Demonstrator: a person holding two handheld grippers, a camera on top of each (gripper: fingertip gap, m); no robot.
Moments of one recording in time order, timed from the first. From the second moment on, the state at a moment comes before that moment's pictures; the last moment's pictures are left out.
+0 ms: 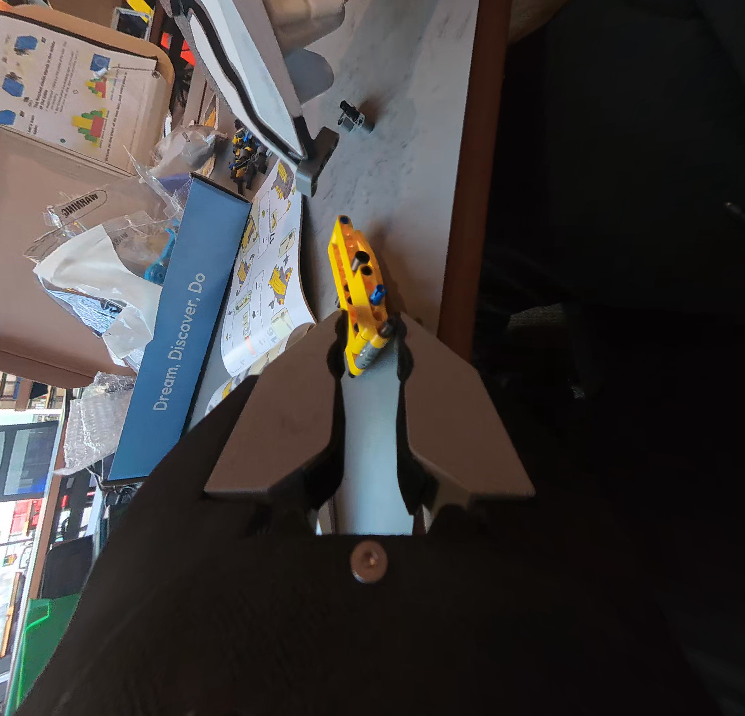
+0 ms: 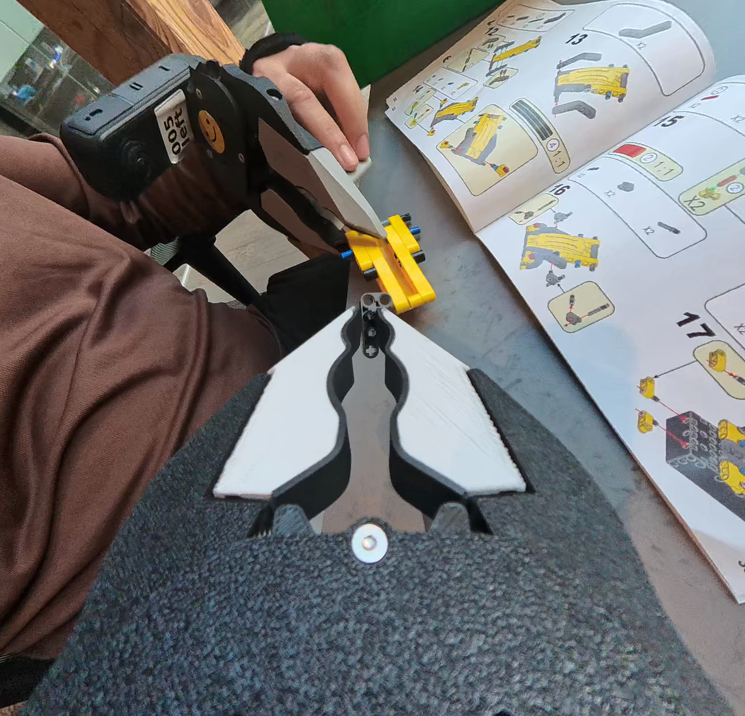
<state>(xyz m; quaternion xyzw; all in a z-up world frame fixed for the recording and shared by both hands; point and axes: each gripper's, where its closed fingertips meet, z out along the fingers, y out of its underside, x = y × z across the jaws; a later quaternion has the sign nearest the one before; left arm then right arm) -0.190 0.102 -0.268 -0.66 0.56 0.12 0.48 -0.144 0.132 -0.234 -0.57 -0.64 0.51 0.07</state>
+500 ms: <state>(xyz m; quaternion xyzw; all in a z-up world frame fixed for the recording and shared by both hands) -0.189 0.090 -0.263 -0.67 0.56 0.07 0.48 -0.146 0.129 -0.239 -0.56 -0.68 0.47 0.10</state>
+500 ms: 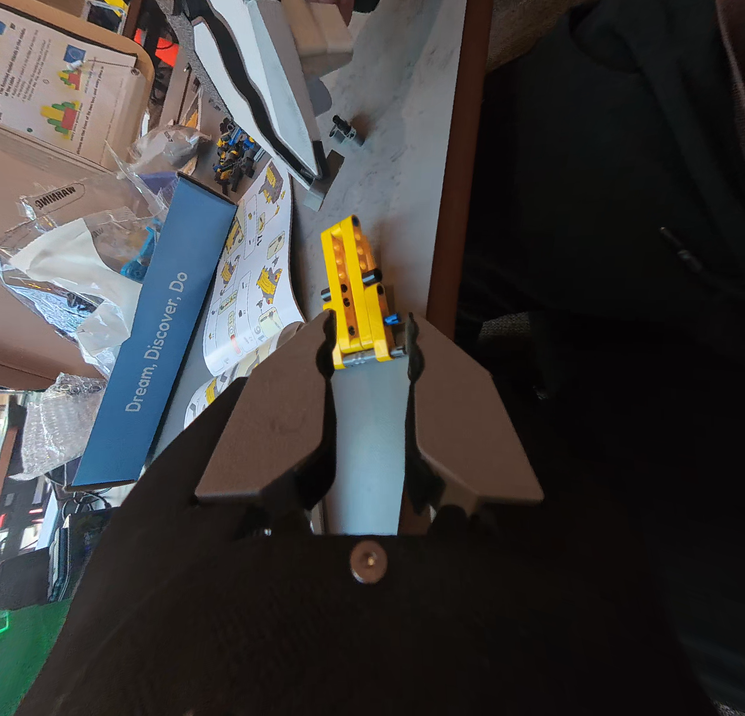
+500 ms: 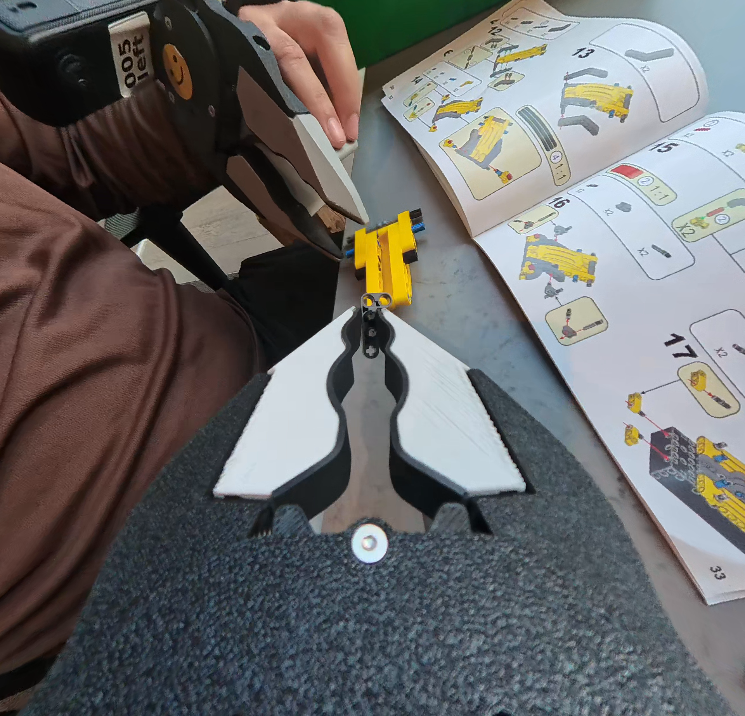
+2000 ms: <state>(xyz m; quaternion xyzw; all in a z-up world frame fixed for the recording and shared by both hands) -0.168 0.119 -0.201 -0.74 0.36 -0.04 0.57 -0.158 0.117 -0.190 -0.52 -0.65 0.50 0.24</state>
